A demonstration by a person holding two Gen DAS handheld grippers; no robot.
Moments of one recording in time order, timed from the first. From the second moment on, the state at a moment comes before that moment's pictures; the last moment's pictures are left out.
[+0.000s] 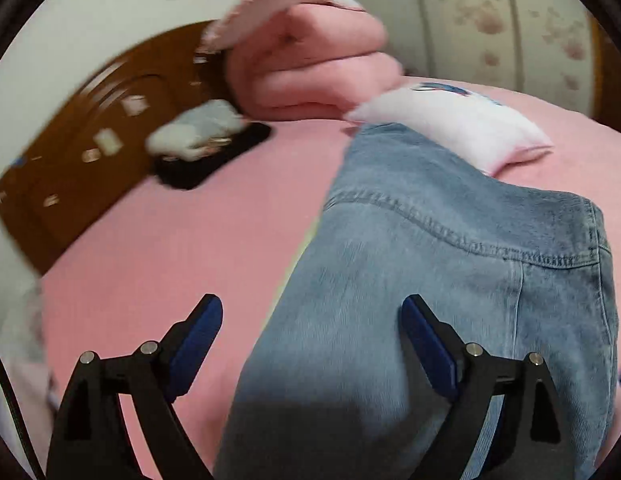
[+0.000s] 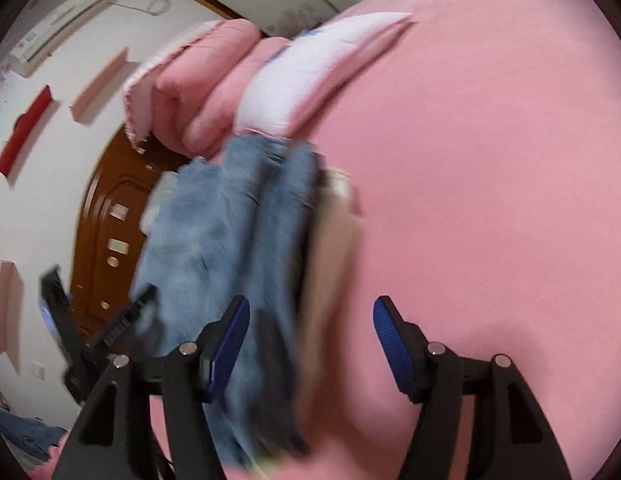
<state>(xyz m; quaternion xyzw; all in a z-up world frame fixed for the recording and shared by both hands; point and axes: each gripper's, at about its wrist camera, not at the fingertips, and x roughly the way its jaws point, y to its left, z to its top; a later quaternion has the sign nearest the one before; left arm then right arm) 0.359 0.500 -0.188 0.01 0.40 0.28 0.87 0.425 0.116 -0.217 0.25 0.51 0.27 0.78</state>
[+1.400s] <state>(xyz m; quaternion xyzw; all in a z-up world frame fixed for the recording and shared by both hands) 0.056 0.032 -0.063 0.01 0.57 0.00 0.82 0.063 -0.281 -0.058 0.12 0.62 0.00 0.77</state>
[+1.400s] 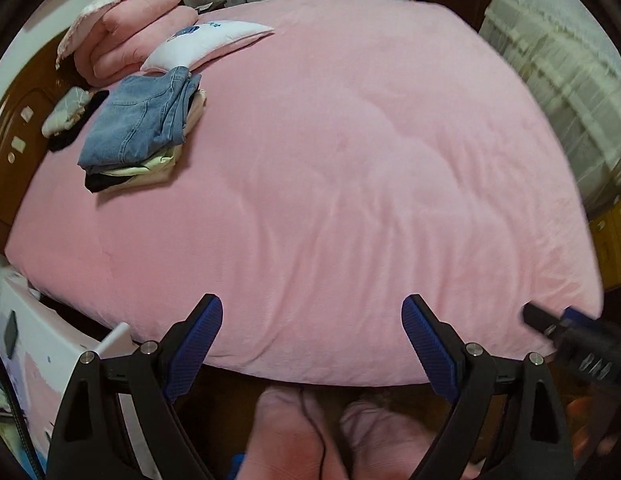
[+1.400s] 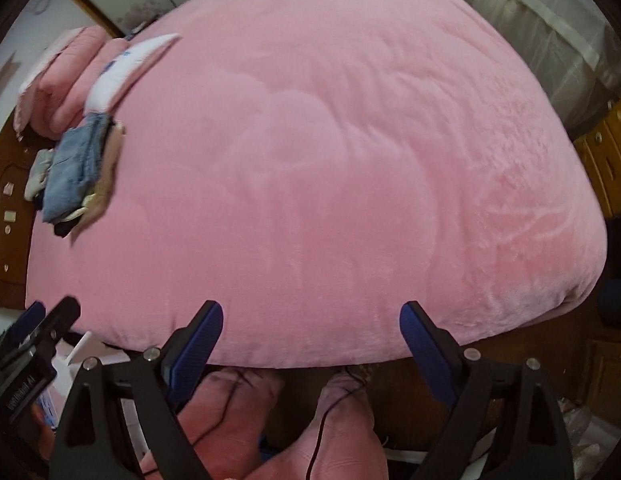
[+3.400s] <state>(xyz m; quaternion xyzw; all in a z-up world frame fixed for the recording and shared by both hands) 0.038 0.058 -0.025 0.01 0.53 0.01 0.85 0.044 -0.204 0.025 0.03 0.54 0.01 0.84</state>
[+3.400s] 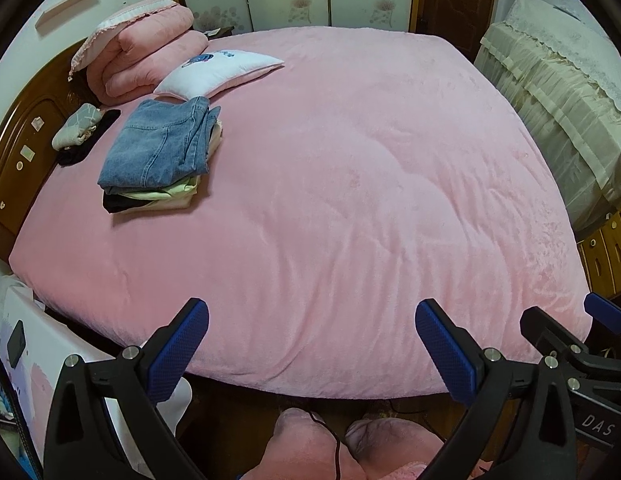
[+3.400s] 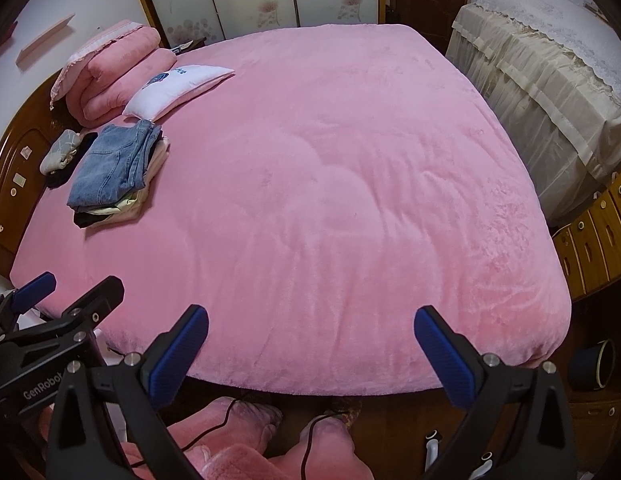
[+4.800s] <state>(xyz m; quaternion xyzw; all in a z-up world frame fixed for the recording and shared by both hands) 0.027 0.051 -0.025 0.01 0.53 0.01 0.85 0.038 -0.210 0.018 0.03 0.54 0.02 0.84</state>
